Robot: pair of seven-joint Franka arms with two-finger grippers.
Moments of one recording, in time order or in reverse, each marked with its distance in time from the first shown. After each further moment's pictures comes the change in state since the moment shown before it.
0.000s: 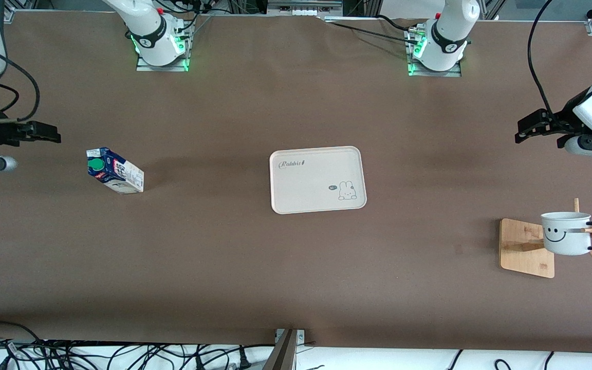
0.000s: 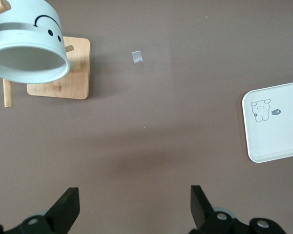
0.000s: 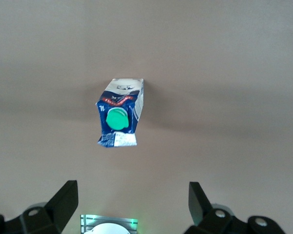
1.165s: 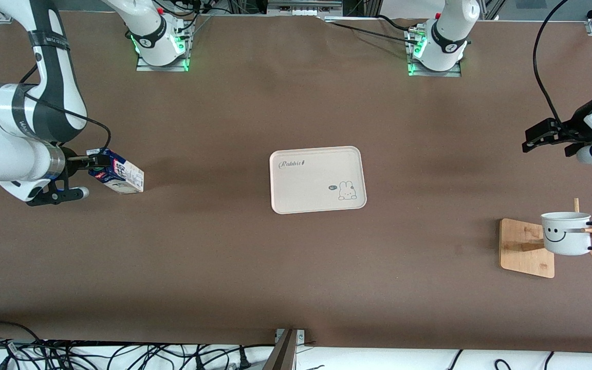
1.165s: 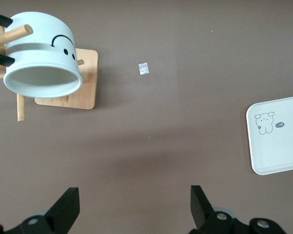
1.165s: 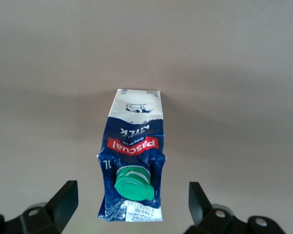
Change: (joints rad) left arm 0.009 0.050 0.010 0.059 0.000 0.017 0.000; right arm 0.060 0.102 0.013 -0.183 0.002 0.226 0.022
